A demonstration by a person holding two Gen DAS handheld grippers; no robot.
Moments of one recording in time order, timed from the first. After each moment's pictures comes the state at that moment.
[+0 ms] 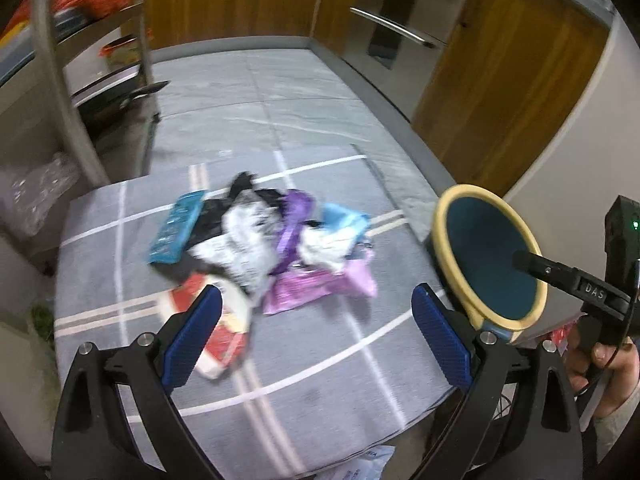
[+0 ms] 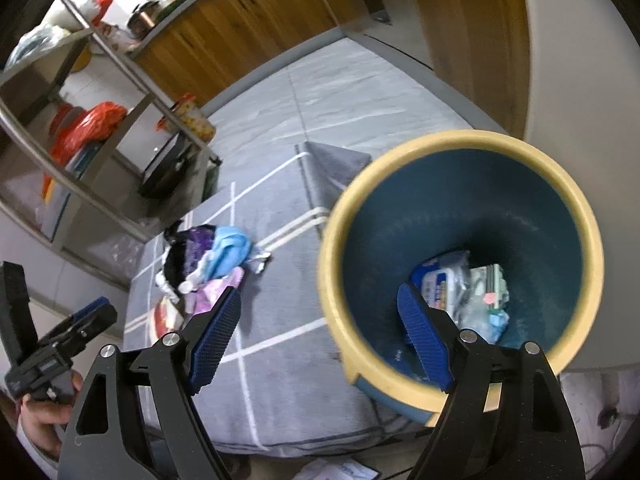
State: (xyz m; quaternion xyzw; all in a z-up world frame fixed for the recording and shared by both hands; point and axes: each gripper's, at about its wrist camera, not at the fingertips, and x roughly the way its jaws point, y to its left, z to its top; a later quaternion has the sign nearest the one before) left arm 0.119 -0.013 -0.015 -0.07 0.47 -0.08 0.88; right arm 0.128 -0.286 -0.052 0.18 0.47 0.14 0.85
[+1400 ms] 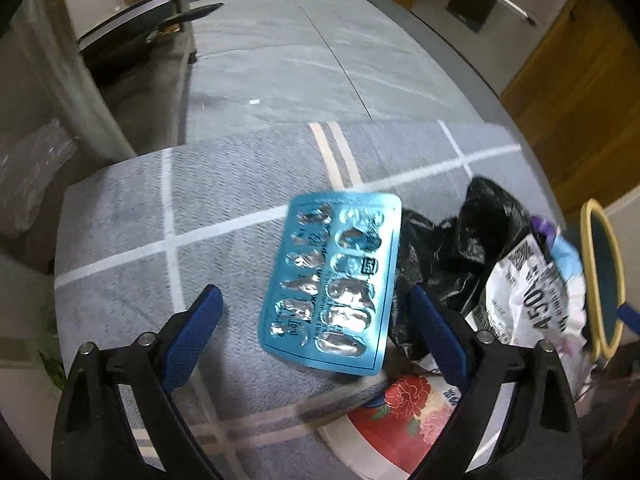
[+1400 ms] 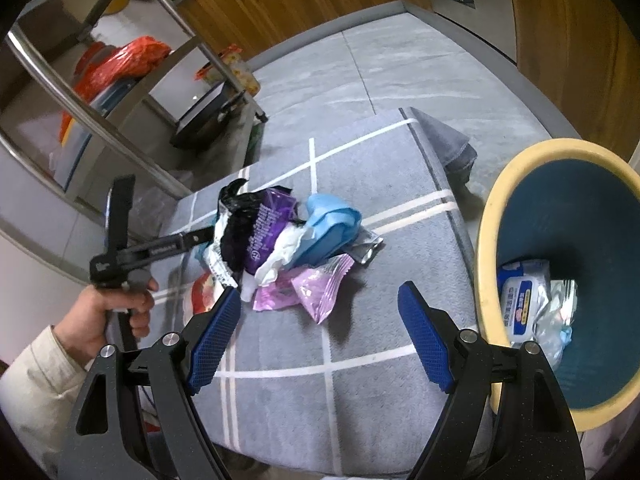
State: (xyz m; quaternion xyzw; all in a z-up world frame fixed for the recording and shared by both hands) left arm 0.251 0.109 -0.137 -0.06 0.56 -0.04 0.82; right arm 0.158 -0.178 -0.063 0.14 0.50 0.20 0.83
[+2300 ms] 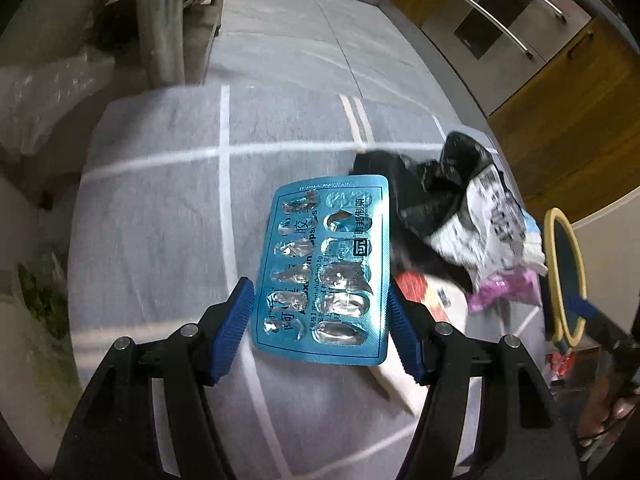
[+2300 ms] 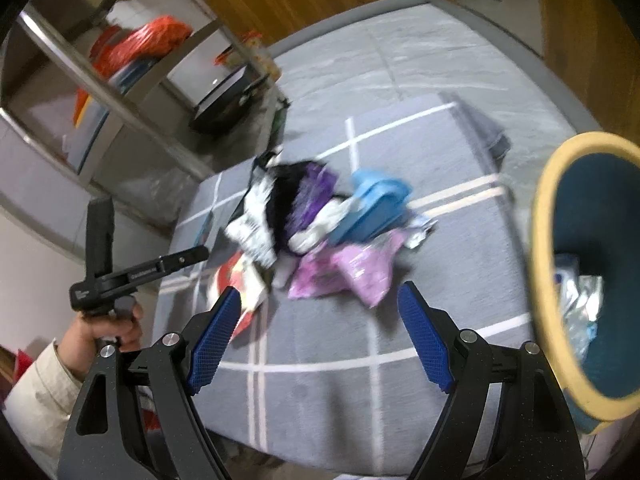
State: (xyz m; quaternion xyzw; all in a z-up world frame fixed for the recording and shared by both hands) left arm 0.171 0.153 -0.125 -0.17 0.56 -0.05 0.81; right arm 0.144 -0.133 -0.073 0.13 0.52 0.26 0.81
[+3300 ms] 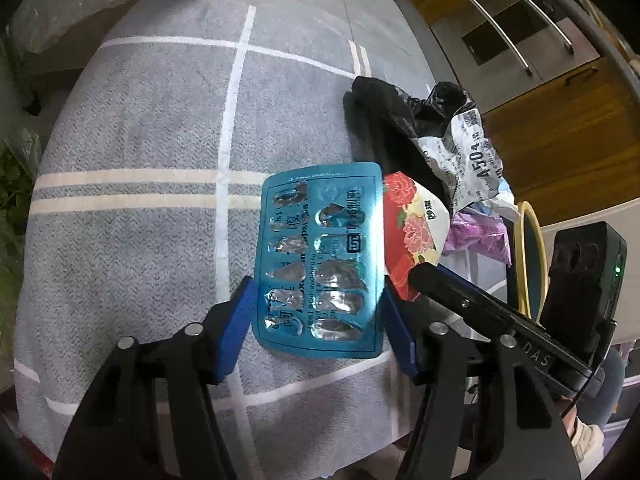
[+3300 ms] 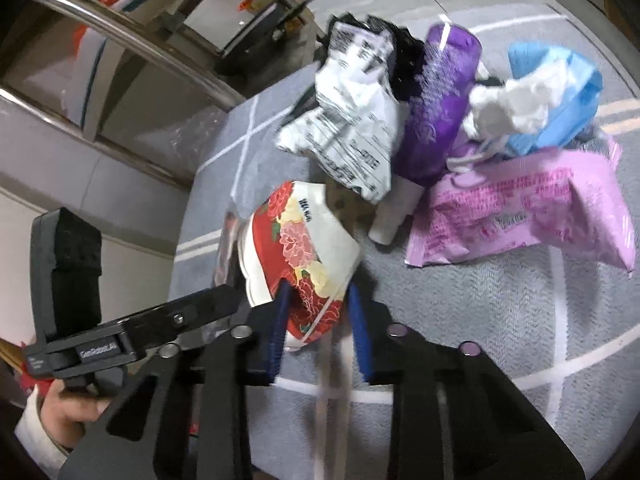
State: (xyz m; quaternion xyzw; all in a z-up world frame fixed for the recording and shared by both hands) left arm 0.126 0.145 -0.140 -0.26 0.57 -0.06 0.78; right arm 0.151 -0.030 -0.136 0.16 0.56 0.31 0.75
